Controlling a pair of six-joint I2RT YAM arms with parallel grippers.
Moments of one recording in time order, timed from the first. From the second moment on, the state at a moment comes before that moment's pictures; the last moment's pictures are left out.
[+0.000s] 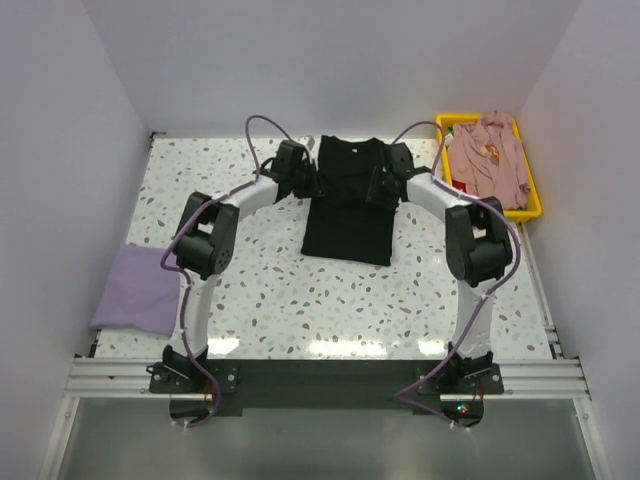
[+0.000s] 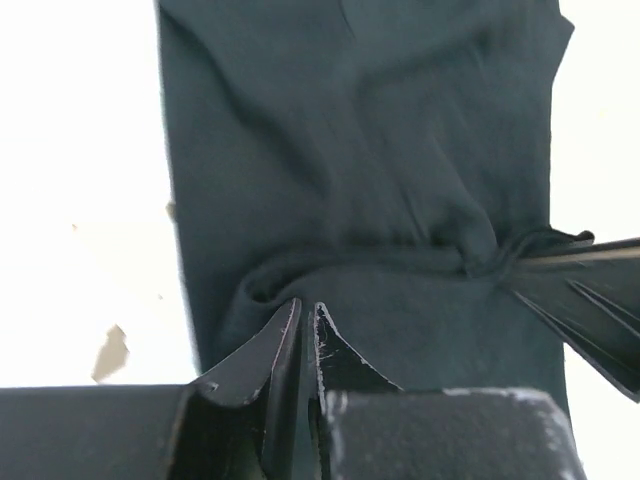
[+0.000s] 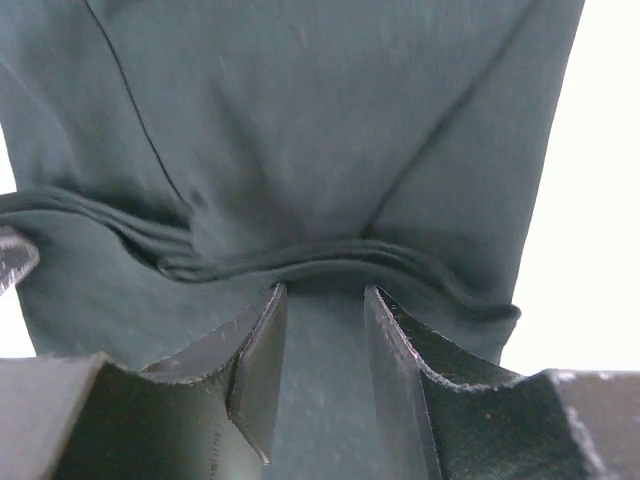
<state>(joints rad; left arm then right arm) -0.44 2.22 1.64 -0.15 0.21 -0.51 0.30 2.06 1.50 -0.39 0.01 0.53</state>
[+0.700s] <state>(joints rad) -0.38 2.33 1.73 -0.14 0.25 -0.49 0.23 2.17 1.64 -0.46 0.03 0.48</state>
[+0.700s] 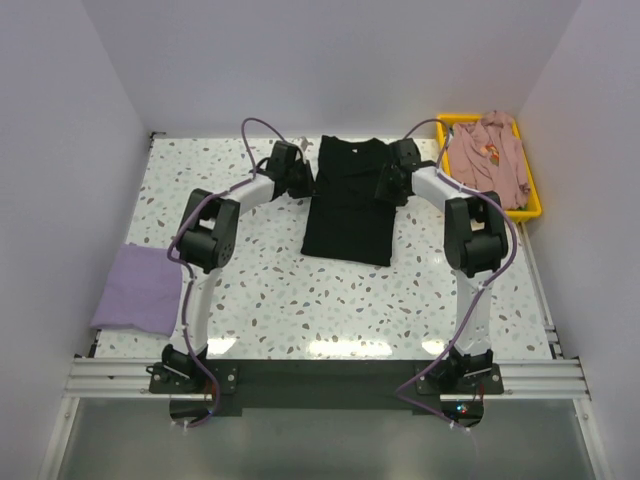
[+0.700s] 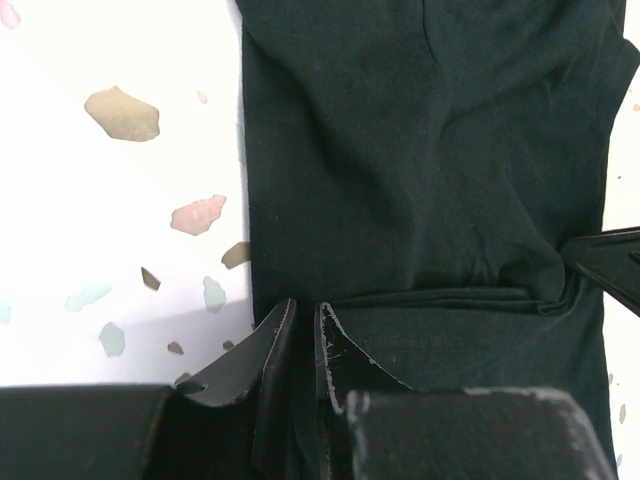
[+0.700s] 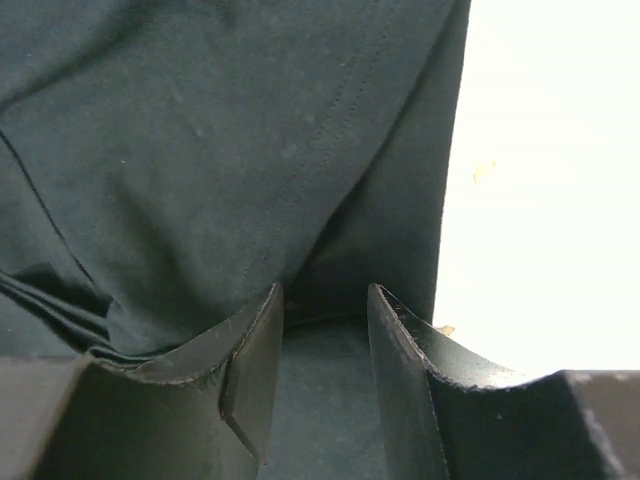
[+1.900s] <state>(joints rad) -0.60 1.91 1.09 0.02 0.00 -0.66 0.45 2.23 1.71 -0.43 0.25 0.43</state>
